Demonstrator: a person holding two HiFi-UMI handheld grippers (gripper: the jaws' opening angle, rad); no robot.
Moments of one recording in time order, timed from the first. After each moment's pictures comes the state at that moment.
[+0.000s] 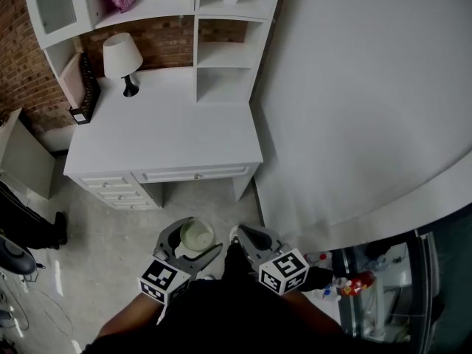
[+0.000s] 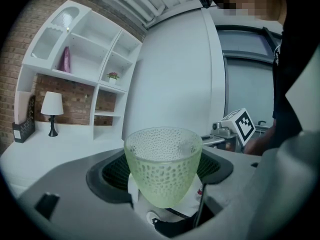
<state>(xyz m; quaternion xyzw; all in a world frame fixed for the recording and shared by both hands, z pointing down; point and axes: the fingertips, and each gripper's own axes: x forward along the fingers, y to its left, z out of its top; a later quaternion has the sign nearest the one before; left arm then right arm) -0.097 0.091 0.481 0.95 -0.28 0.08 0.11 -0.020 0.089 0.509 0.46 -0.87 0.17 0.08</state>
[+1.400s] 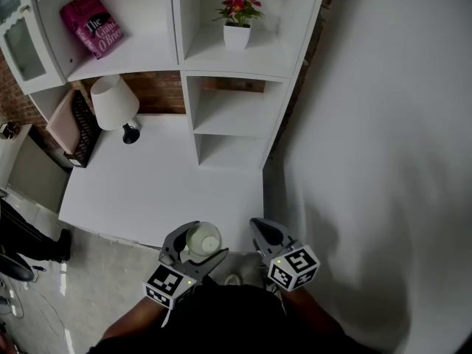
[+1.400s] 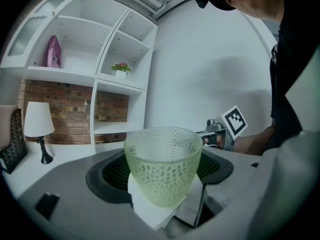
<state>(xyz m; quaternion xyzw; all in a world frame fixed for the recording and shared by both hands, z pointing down) 0.019 -0.230 0.468 0.92 -0.36 0.09 0.09 0.107 -0.271 0.489 0.41 -0.90 0.16 0.03</state>
